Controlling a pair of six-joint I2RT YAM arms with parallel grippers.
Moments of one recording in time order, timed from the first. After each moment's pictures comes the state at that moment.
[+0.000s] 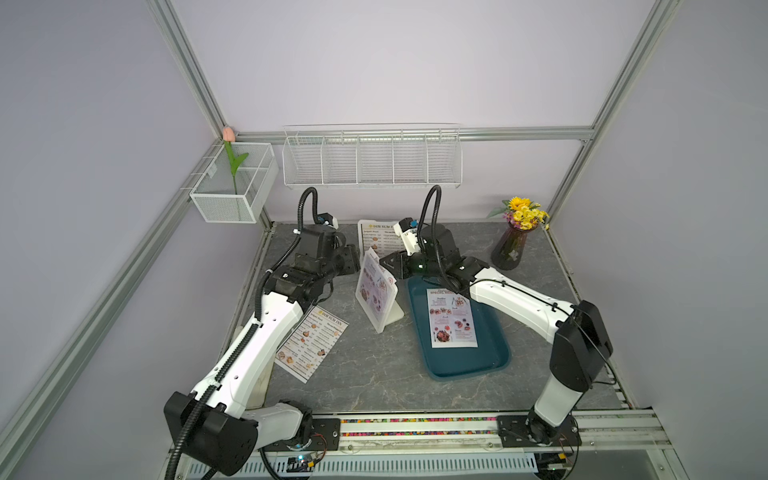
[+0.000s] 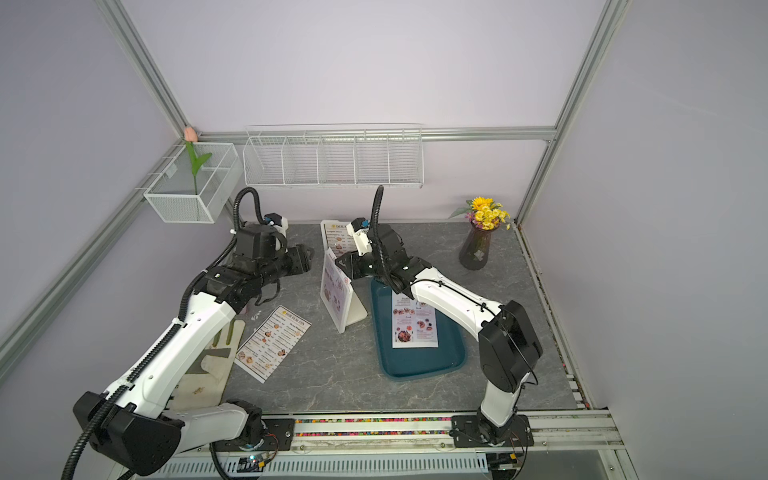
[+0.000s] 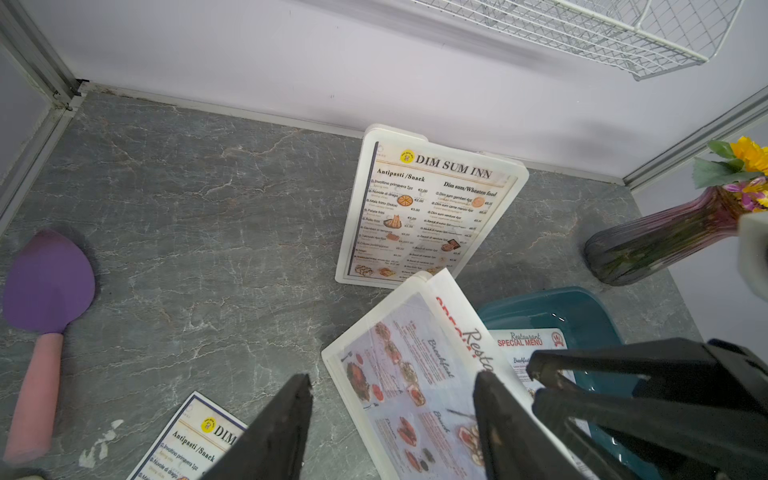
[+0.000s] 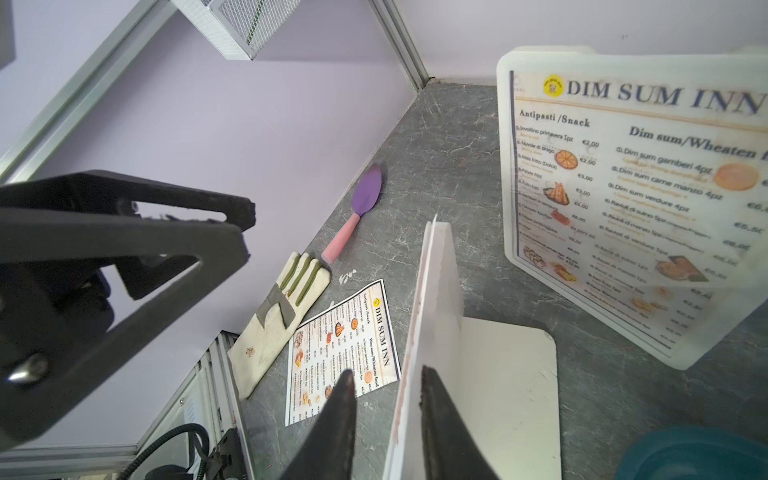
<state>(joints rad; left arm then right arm) -0.42 1.26 1.28 -0.60 -0.06 -0.39 0.74 1.76 1.45 -0.14 -0.35 0.47</state>
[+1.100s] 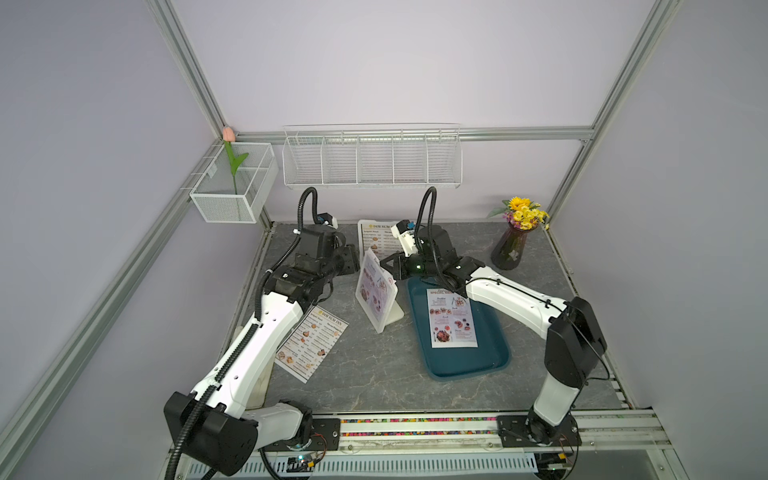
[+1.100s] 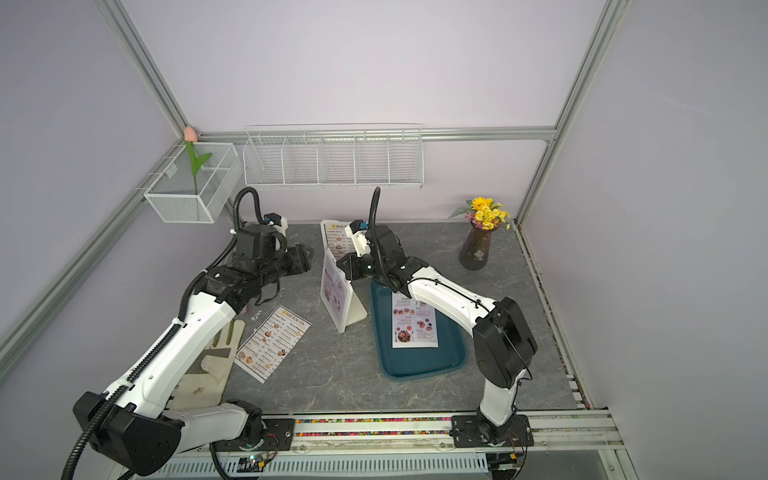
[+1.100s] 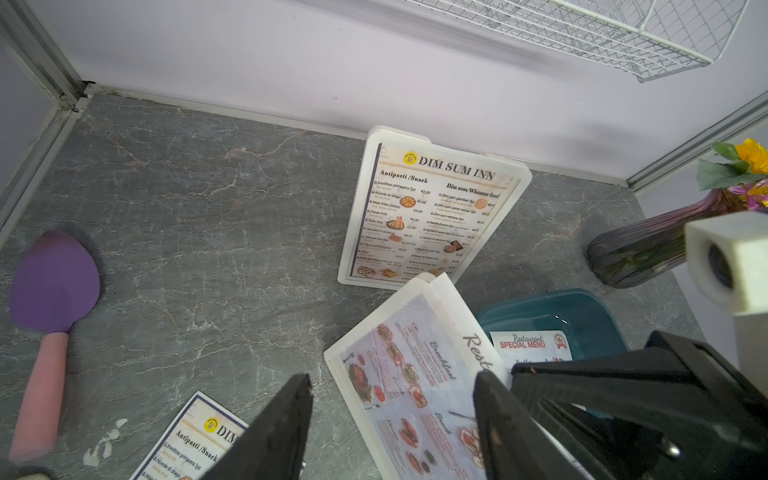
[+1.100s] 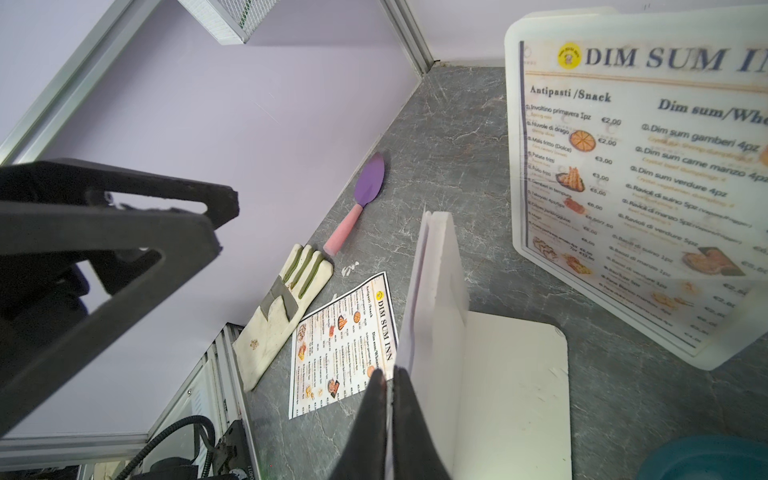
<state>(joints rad) -0.42 1.26 1.28 -0.60 -0.07 -0.39 0.73 1.79 1.46 -0.14 -0.38 0.48</state>
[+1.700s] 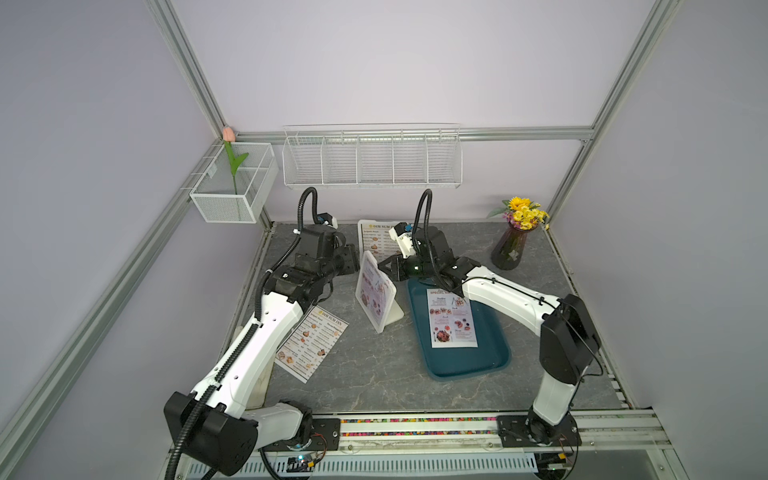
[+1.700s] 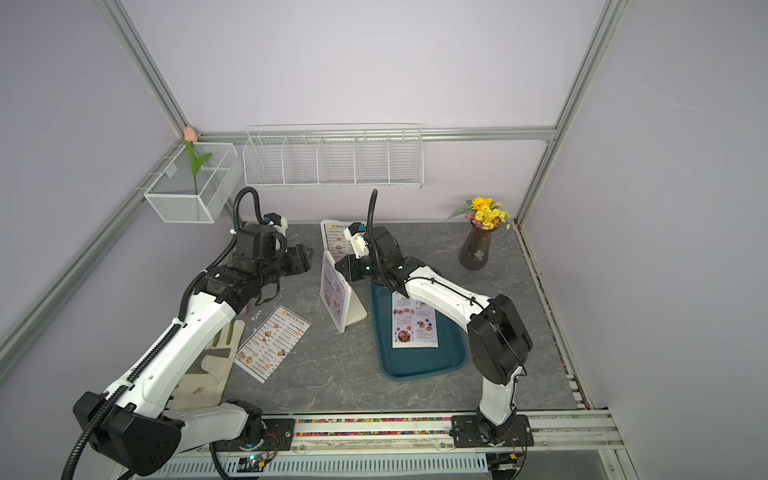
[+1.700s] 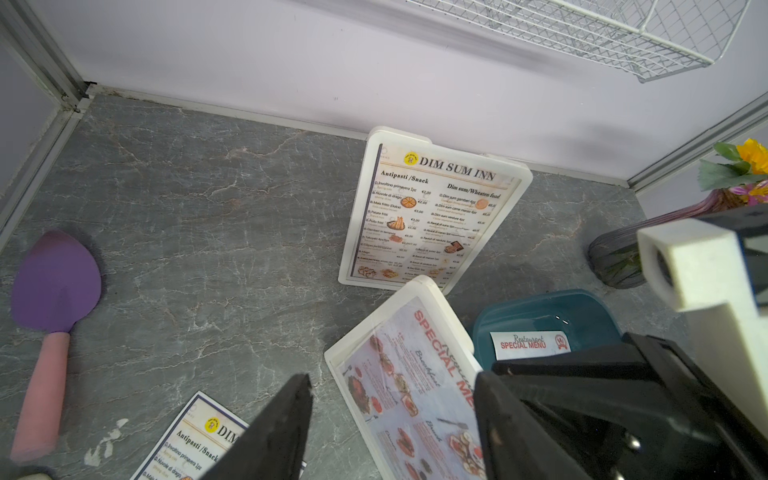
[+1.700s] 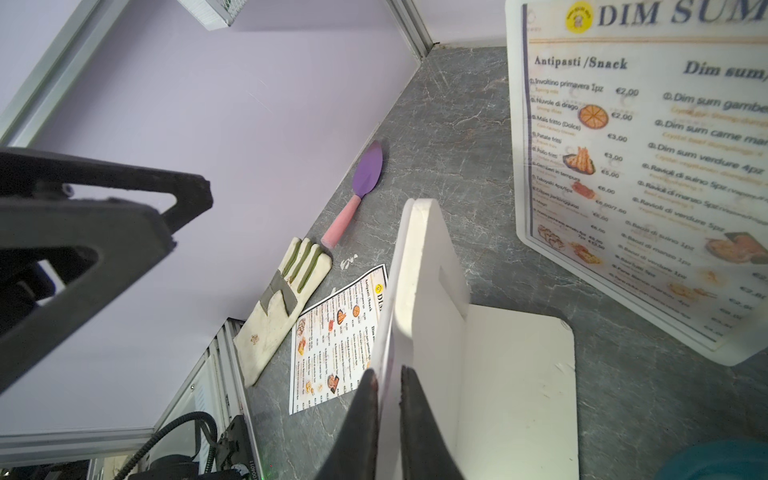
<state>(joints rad) -0.42 1.26 1.28 -0.60 -0.07 -0.39 0.74 1.82 1.47 -0.14 -0.40 0.49</state>
